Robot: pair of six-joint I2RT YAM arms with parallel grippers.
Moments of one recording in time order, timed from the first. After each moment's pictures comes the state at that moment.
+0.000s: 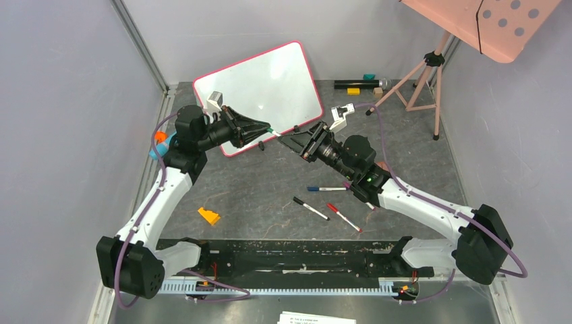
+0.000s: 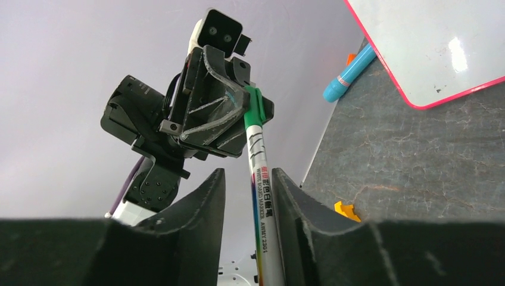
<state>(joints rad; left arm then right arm) -0.24 1.14 0.97 -0.01 0.71 -1.34 0.80 1.24 0.84 0.50 -0.08 1.13</state>
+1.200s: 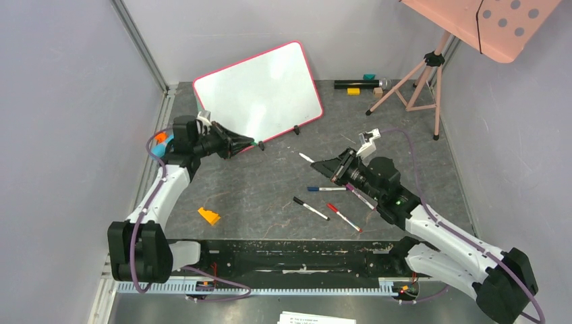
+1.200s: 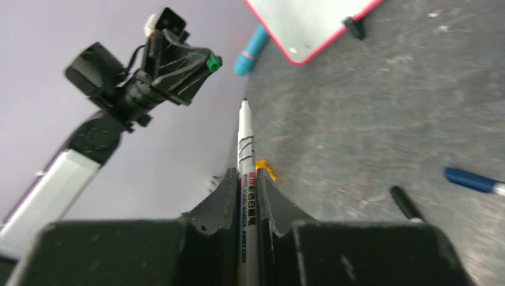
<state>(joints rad) -0.05 1.23 0.87 -0.09 0.75 -1.19 0.68 0.90 0.51 0.31 -0.12 1.08</state>
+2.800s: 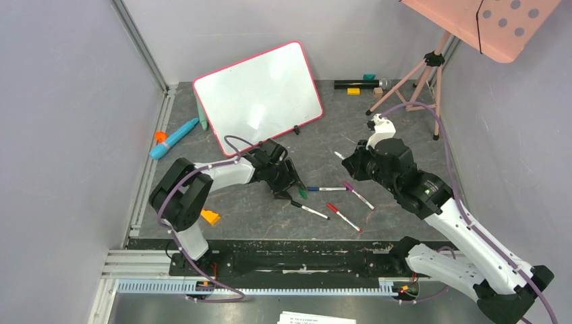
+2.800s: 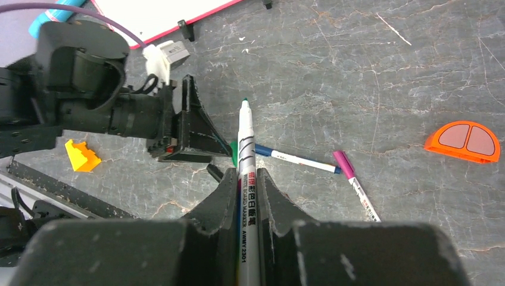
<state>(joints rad) -0.67 1.75 0.95 -0.25 0.34 -1.08 0.67 0.87 0.99 -0.60 0.18 0.48</state>
